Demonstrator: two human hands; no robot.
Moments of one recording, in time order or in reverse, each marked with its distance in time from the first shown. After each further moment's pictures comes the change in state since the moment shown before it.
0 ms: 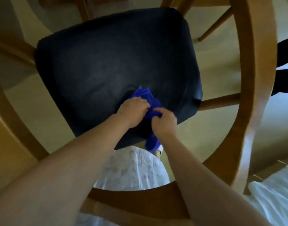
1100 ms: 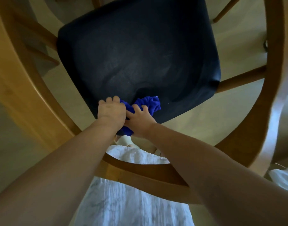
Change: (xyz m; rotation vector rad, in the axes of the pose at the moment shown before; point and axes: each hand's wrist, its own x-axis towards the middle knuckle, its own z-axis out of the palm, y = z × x) left_hand -0.108 -0.032 -0.005 0.534 -0.282 -0.520; right_hand -0.043 -0.004 0.102 -1.107 -0.446 -1.006
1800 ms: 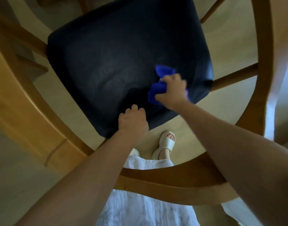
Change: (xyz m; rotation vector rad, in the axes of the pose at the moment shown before) left_hand -0.010 0.043 -0.006 -0.379 0.054 0.149; right_hand -0.026 0.095 -0.040 0.650 0.276 0.820
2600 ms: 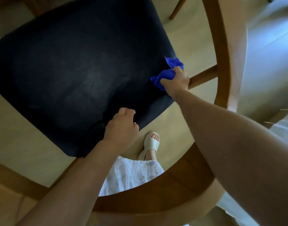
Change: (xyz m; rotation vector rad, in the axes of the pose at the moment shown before) left_hand 0.028 0.049 -0.005 -0.390 0.062 0.147; right_hand 0.063 0.102 -0.046 0.331 0.238 0.385
